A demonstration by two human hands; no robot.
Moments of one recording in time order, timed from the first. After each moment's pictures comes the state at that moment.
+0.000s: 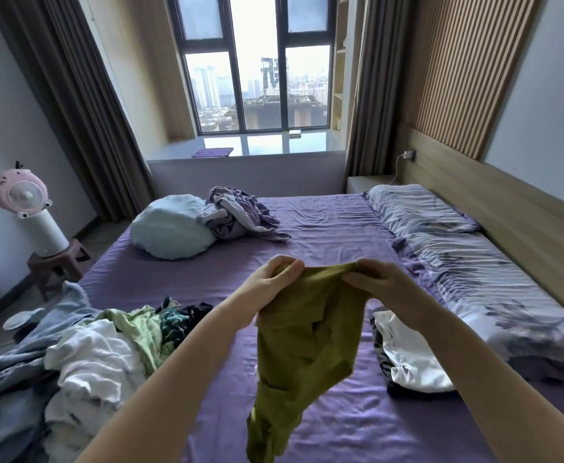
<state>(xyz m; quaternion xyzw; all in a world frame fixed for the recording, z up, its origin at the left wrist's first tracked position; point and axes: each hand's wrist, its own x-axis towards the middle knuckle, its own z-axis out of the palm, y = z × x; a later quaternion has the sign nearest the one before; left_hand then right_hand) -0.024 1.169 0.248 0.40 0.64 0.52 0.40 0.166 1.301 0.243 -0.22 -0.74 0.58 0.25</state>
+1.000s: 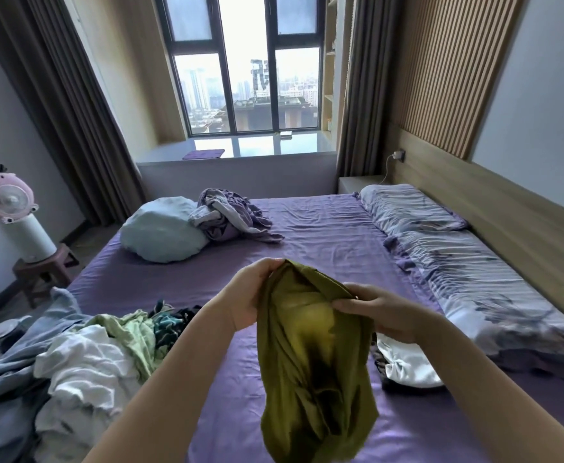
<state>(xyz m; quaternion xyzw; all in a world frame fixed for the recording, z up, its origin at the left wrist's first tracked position) -0.024 1.165 0.257 0.27 0.48 0.59 0.59 0.177 1.284 0.235 -0.23 -0.67 0.70 0.07</state>
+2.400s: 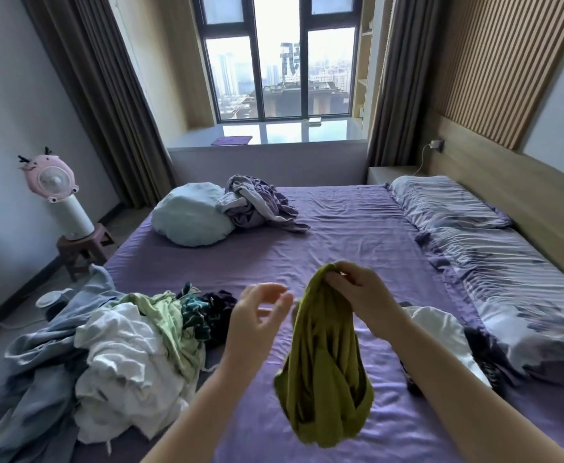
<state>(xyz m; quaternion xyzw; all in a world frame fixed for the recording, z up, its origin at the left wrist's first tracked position) -0.020 1.103 0.196 0.40 0.70 0.58 0.10 0.101 1.253 0.222 -0.24 -0.75 0.54 0.30</state>
